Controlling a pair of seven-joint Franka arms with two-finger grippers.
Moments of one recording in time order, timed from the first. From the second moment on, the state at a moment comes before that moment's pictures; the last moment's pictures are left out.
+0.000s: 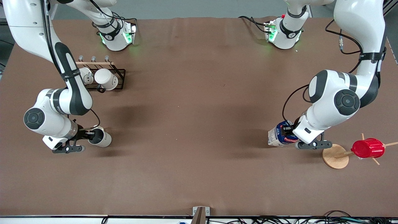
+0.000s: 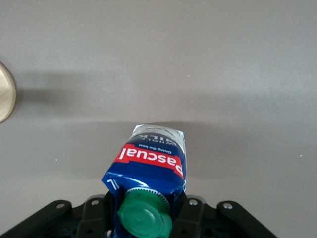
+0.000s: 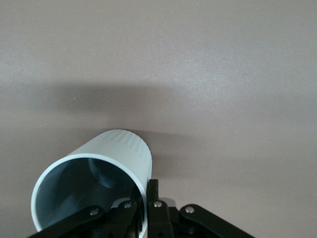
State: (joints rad) left arm -0.06 0.41 -0.18 -1.69 0.04 2.13 -0.26; right arm 0.01 0.53 -0.05 -1.81 0.00 2.31 -0.11
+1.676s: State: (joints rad) left arm -0.08 0.41 -0.19 -1.68 0.04 2.12 -0.26; right arm 0.43 0.57 -0.04 -1.55 0.16 2.15 0.67
